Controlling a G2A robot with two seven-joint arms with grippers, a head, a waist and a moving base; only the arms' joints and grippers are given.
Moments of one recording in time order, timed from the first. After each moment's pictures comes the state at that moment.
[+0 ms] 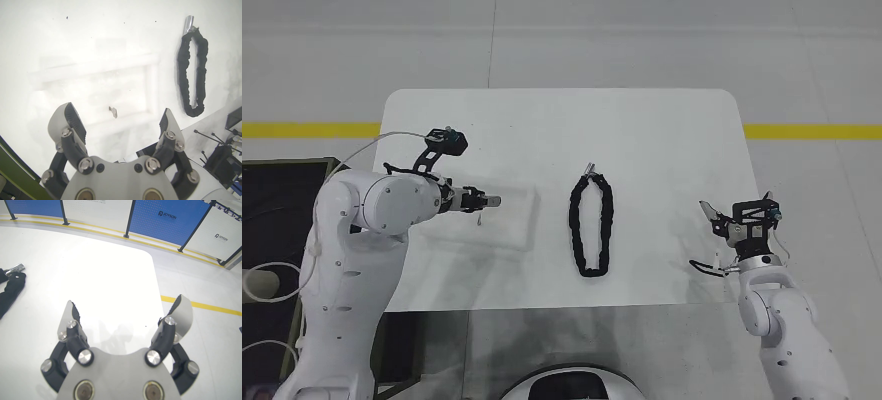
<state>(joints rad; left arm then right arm) 1.15 -1.11 -1.43 -1.92 0.87 0.09 -1.54 -1.73 -1.15 1.60 -1.80 -1.33 0.00 0.00</state>
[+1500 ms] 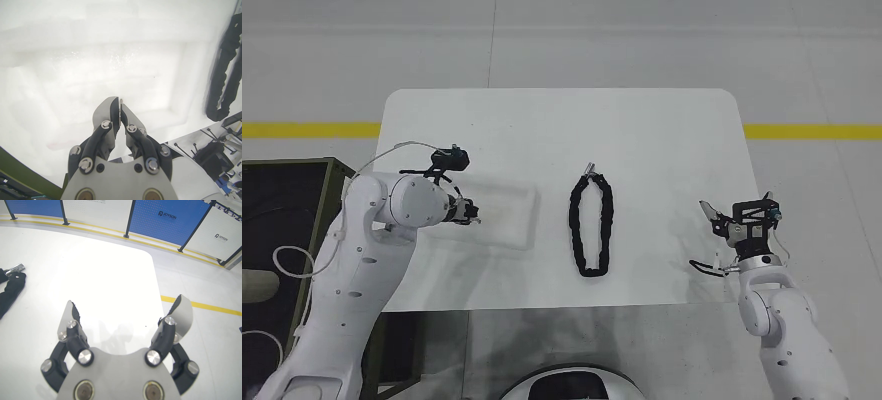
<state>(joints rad) 1.09 -1.03 -1.32 -1.80 0.88 0.22 -1.54 -1.73 -1.15 1.60 -1.80 -1.33 0.00 0.00</state>
